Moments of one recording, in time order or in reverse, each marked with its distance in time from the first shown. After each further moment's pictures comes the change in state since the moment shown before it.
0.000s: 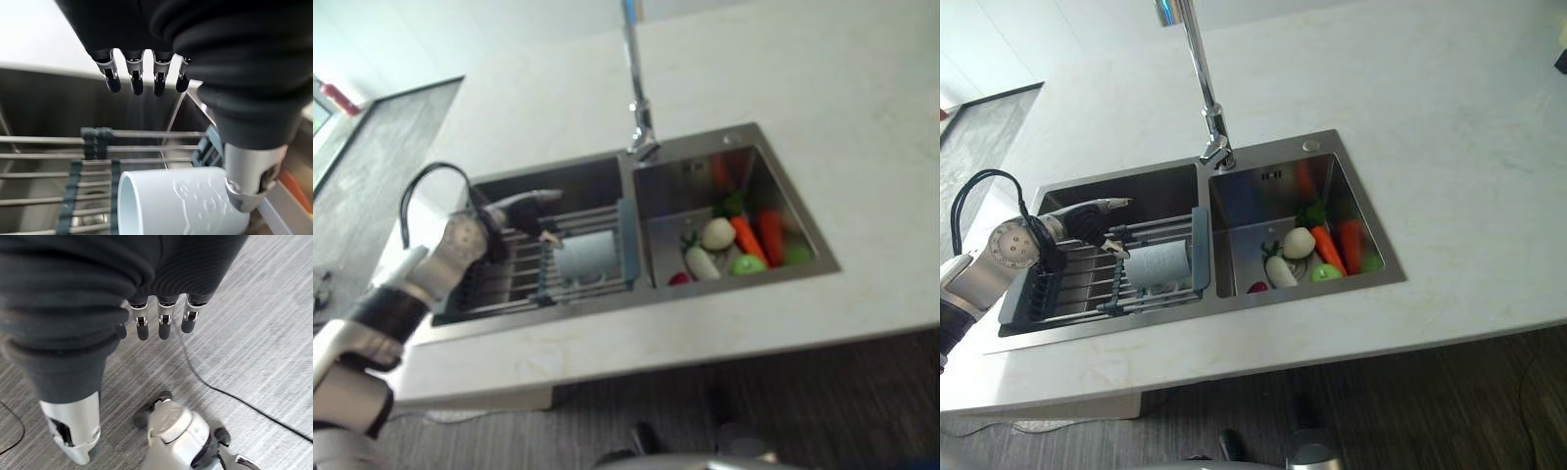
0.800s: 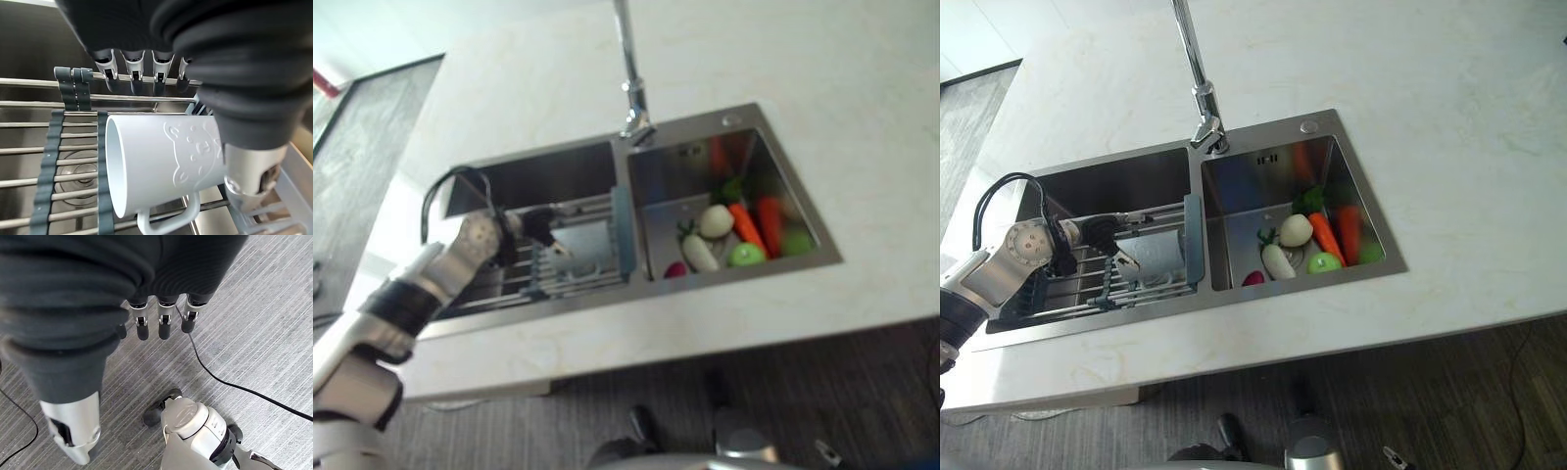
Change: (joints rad) left arm -0.037 -0.029 -0.075 0.021 -0.008 0.014 -0.104; right arm -0.044 -0.014 0.000 -0.001 0.039 -0.008 0.009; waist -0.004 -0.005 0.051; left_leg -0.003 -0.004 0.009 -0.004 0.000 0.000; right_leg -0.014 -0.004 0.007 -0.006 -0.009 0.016
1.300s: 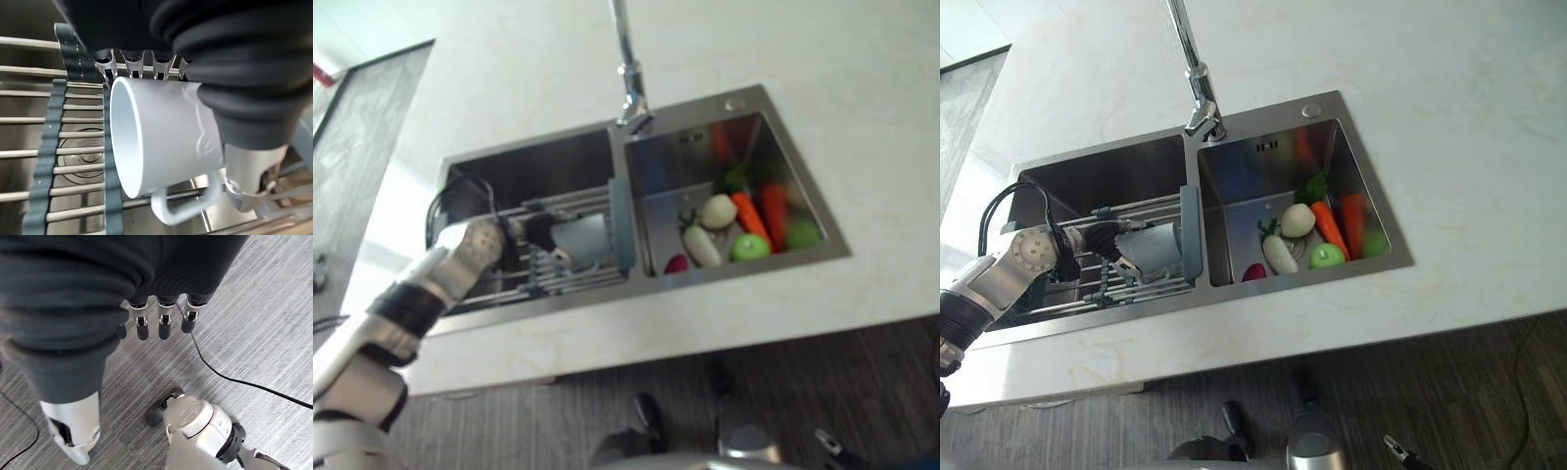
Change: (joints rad) left arm 0.005 -0.019 -0.018 0.052 -0.009 -0.032 0.040; right arm -0.002 -0.005 0.001 -0.047 0.039 -0.012 -0.008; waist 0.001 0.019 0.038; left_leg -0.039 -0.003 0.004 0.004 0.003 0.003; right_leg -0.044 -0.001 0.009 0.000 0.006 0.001
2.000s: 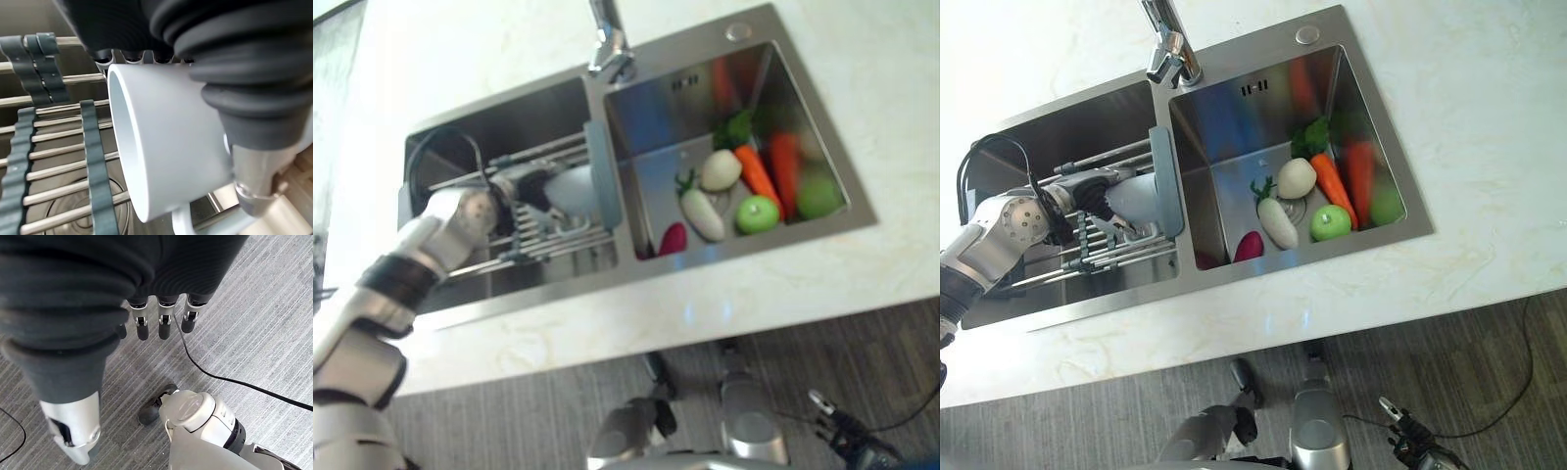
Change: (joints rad) left arm -0.166 0.022 -0.020 0.047 0.148 -0.054 0.168; right arm -0.099 -0.016 0.041 -0.048 0.076 -0.008 -0.002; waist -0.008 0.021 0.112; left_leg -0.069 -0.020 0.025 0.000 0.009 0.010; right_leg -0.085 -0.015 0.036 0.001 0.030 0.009
